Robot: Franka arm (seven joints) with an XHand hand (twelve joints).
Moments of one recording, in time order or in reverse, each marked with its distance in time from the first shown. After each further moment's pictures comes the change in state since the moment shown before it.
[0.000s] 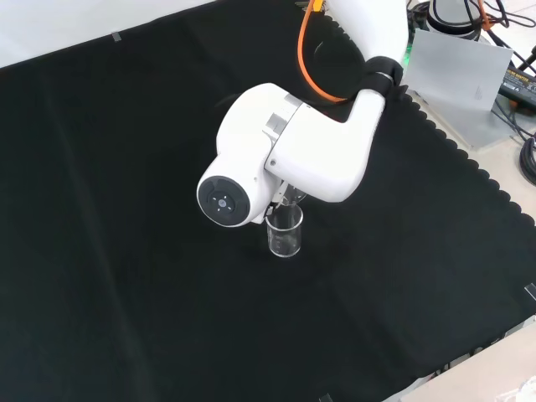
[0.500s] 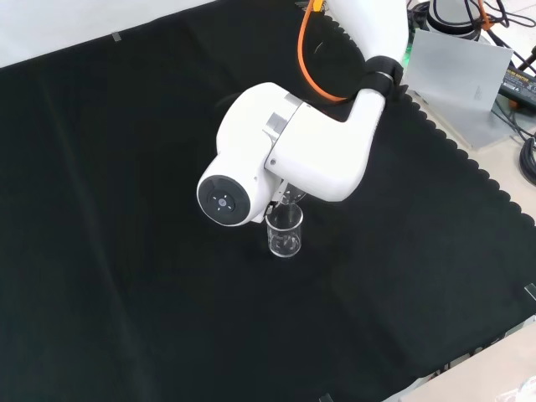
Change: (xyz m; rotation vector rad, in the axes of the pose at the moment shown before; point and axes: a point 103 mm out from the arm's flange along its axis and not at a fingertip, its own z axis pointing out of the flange) arm -0.001 -0.001 0.000 0.000 -0.003 -0.002
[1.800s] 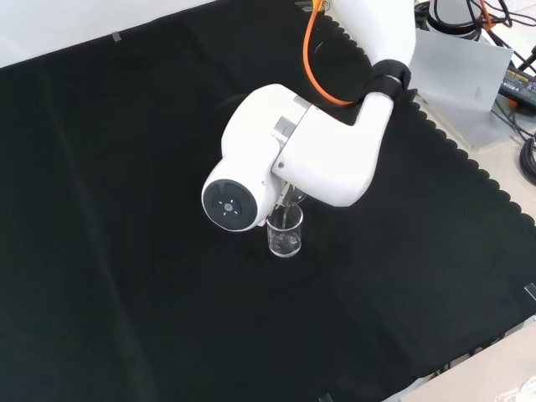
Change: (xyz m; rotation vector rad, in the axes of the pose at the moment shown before) arm 0.005 -0.003 -0.016 -0.004 -0.028 0.018
